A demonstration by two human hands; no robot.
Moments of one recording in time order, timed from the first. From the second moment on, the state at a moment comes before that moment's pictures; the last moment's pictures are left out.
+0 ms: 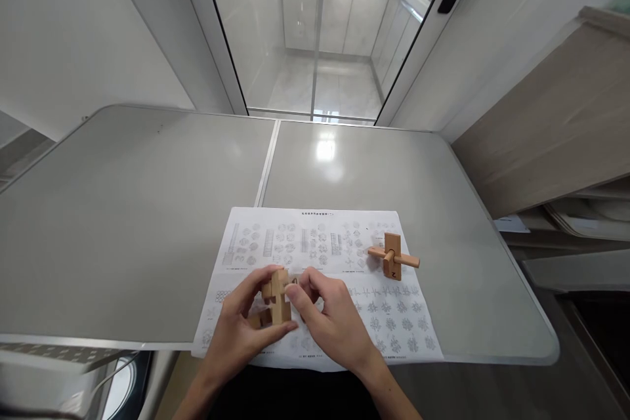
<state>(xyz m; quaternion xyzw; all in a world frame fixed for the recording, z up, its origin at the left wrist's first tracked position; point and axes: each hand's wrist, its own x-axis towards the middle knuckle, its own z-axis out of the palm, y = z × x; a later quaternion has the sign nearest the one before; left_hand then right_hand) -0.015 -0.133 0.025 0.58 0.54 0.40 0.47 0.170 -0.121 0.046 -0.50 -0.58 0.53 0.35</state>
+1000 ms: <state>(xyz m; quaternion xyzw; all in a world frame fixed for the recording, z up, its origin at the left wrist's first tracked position) -0.016 -0.121 0.025 0.67 0.49 0.39 0.40 0.166 -0.123 0.028 -0.54 -0.63 0.37 0.42</state>
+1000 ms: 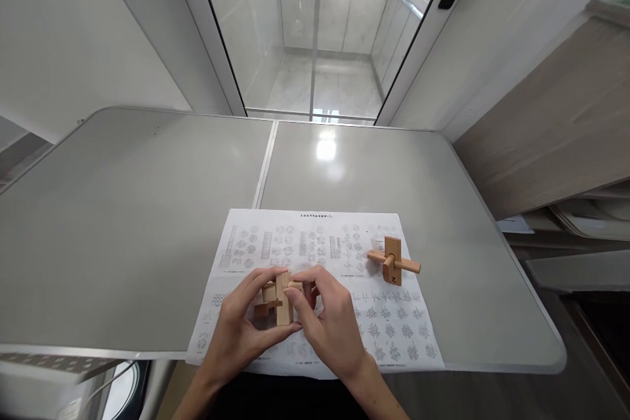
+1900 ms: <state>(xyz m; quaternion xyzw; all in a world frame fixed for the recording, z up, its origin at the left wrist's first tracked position) -0.058 -0.113 0.053 0.56 0.44 0.25 0.66 0.179 -0.127 0.049 -0.34 -0.79 0.29 0.42</state>
